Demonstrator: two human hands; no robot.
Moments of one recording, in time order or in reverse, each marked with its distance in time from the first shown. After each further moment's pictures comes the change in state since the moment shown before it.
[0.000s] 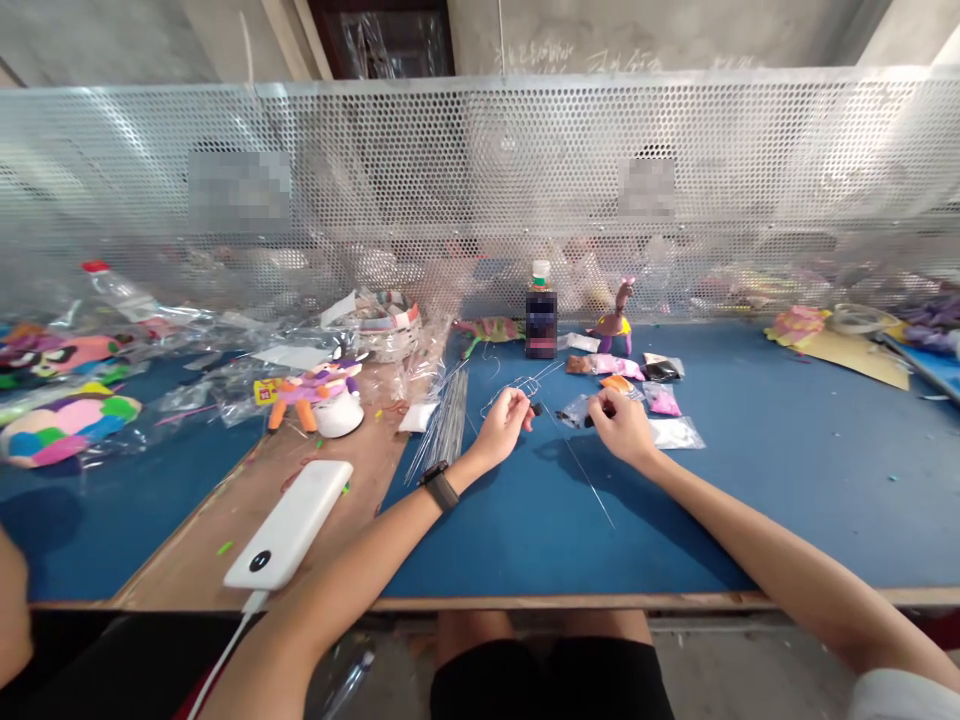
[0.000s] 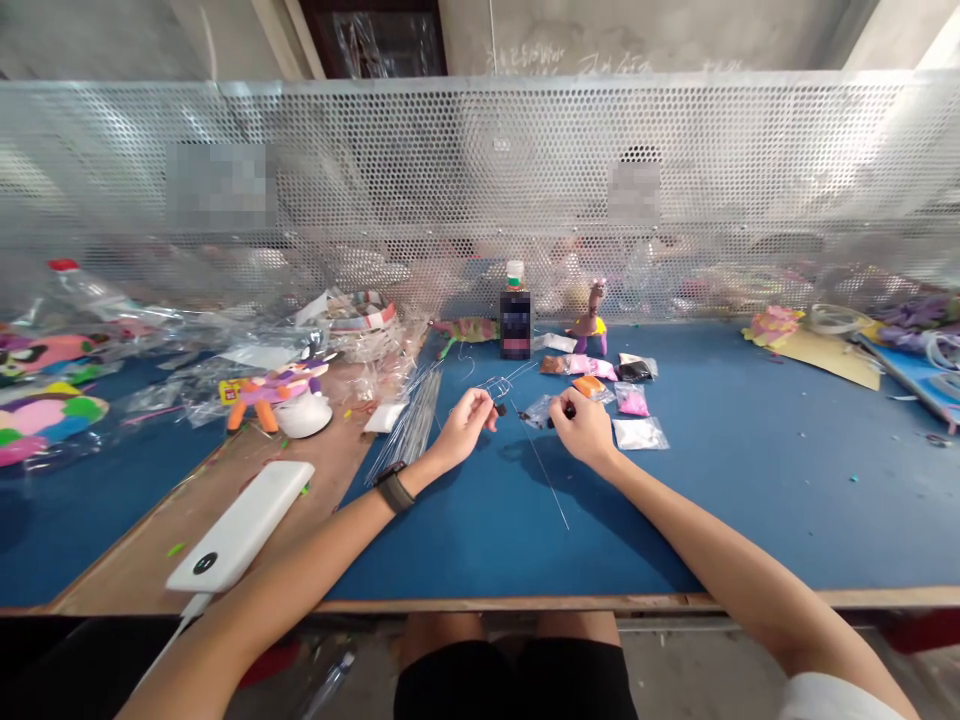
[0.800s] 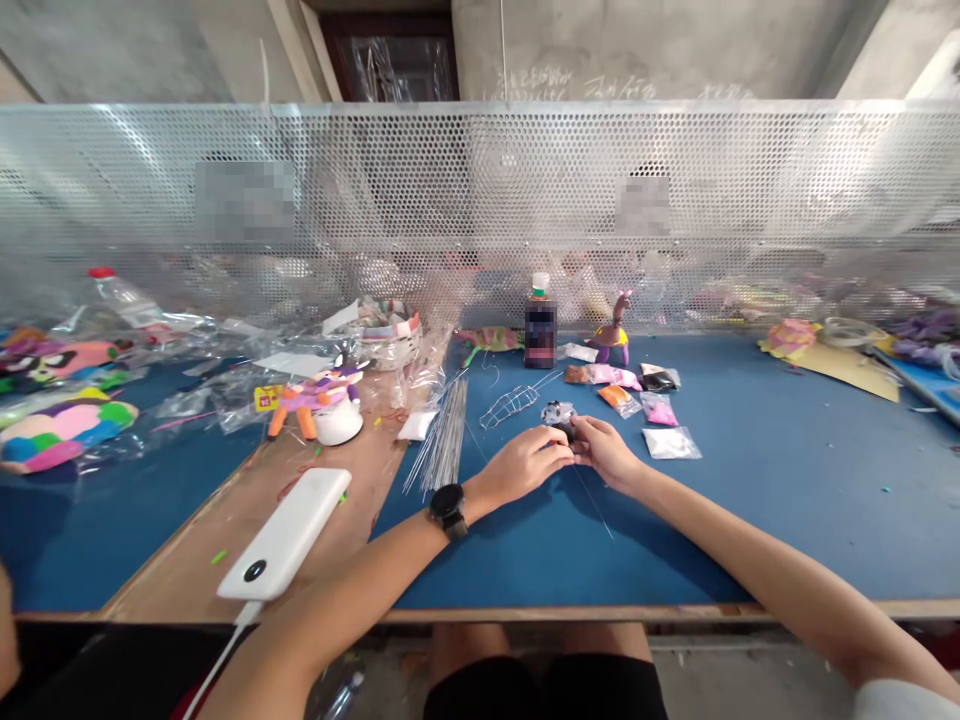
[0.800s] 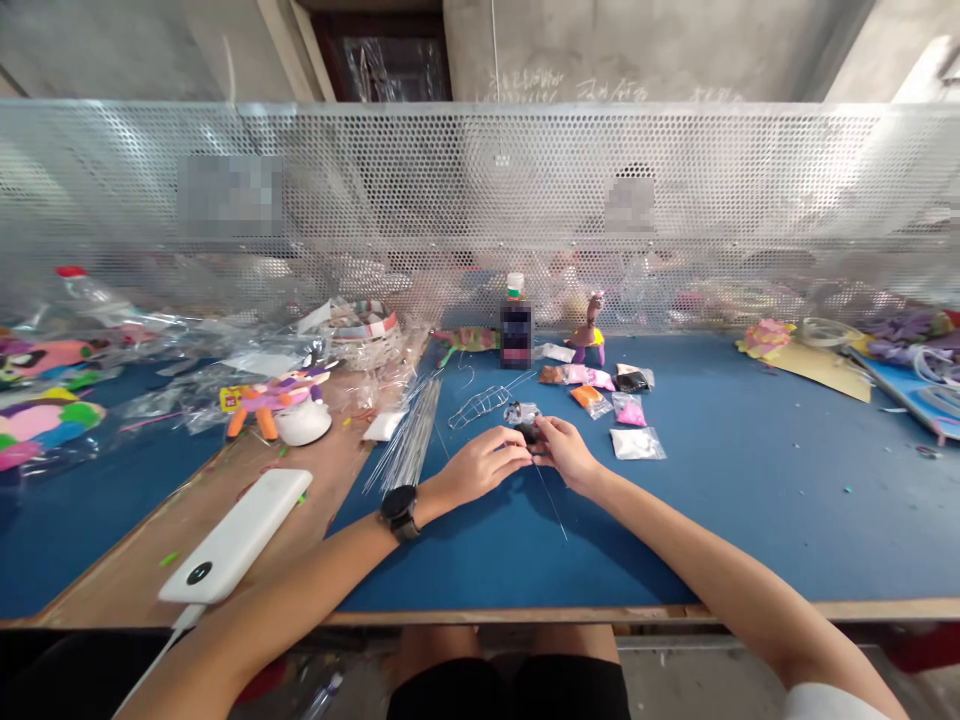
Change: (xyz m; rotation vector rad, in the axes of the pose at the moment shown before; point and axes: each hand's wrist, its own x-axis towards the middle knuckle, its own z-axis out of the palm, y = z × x) left_hand -0.028 0.028 0.016 0.724 -0.301 0.637; right_hand -0.014 -0.015 0.025 0.984 -0.344 0.635
